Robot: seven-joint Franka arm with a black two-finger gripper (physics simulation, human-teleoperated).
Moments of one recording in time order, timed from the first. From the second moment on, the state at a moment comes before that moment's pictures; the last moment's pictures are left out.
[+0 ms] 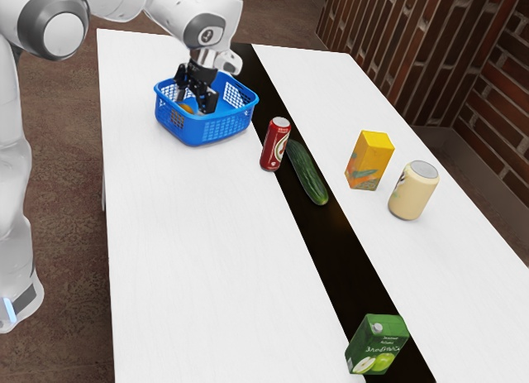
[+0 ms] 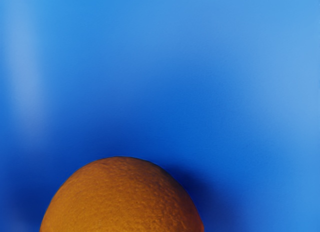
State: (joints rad) arm -0.09 0.00 0.71 -2.00 0.12 1.90 0.11
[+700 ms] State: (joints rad) arm -0.10 0.01 0.72 -2.02 0.12 1.92 0.12
